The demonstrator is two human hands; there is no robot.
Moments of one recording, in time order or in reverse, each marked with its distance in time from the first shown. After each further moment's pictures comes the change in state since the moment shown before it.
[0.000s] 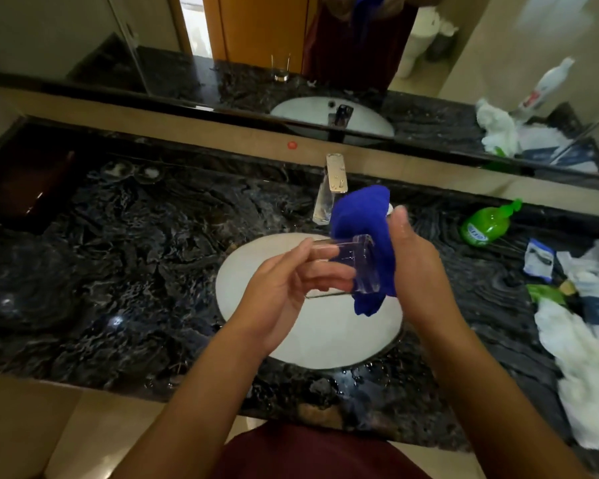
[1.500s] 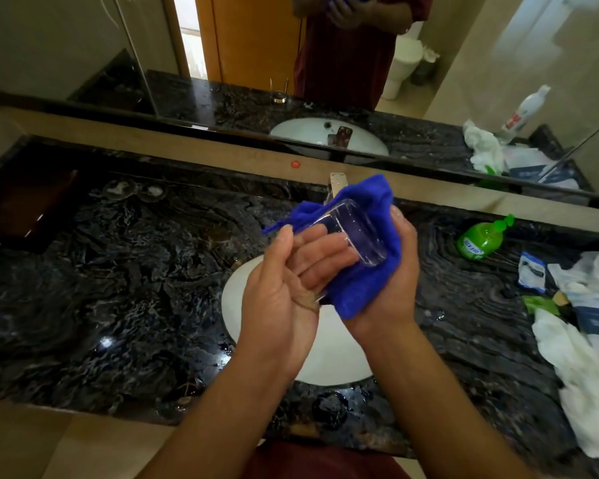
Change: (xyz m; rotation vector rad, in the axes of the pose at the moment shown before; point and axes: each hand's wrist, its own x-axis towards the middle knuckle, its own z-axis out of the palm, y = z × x) left_hand -0.026 0.043 0.021 -0.325 0.132 0.187; right_hand -0.009 -0.041 0.074 1.157 -0.240 0.105
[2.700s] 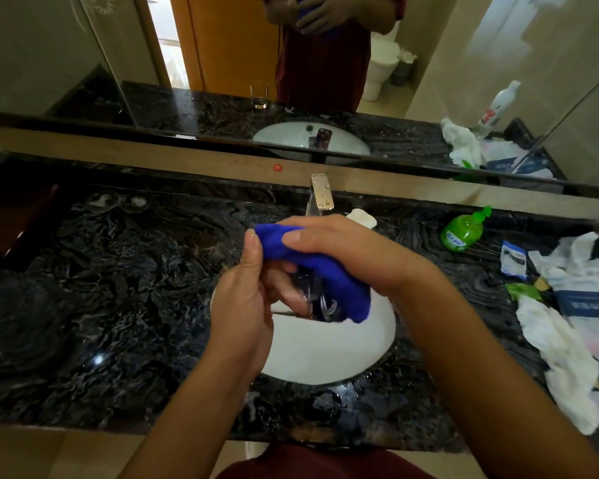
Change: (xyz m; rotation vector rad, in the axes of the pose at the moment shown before) left_hand -0.004 -0.001 -0.014 0.370 0.044 0.095; right_hand 0.016 -0.049 0.005 -1.249 -0.518 0.216
